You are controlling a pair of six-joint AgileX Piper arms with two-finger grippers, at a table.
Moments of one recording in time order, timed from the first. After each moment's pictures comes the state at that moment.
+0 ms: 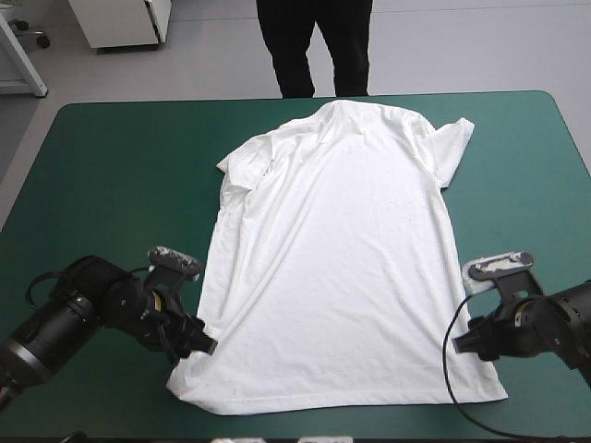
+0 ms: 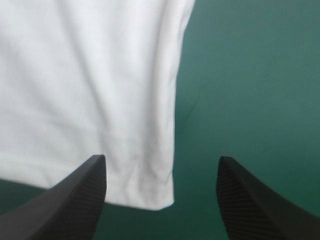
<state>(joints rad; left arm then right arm) -0.54 1.09 -0.87 -0.05 1.20 -0.09 0.32 0.90 -0.81 -0.10 1.22 0.08</state>
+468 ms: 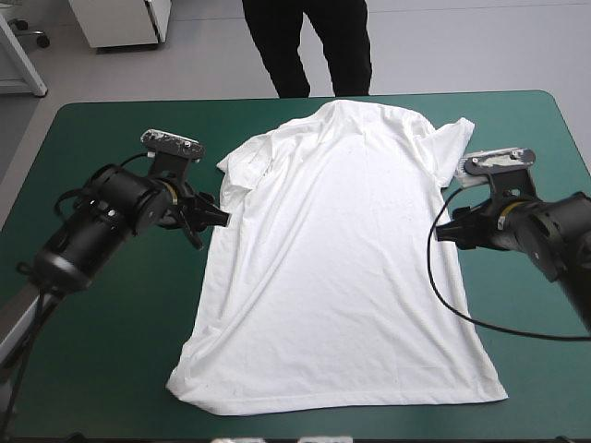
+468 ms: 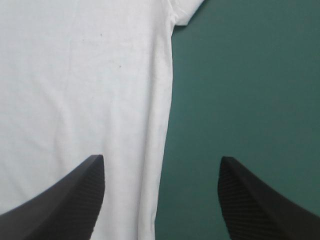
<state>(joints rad) -0.48 1.37 -1.34 0.28 1.03 -0.24 0.32 1.15 -1.20 -0.23 1.02 0.22</state>
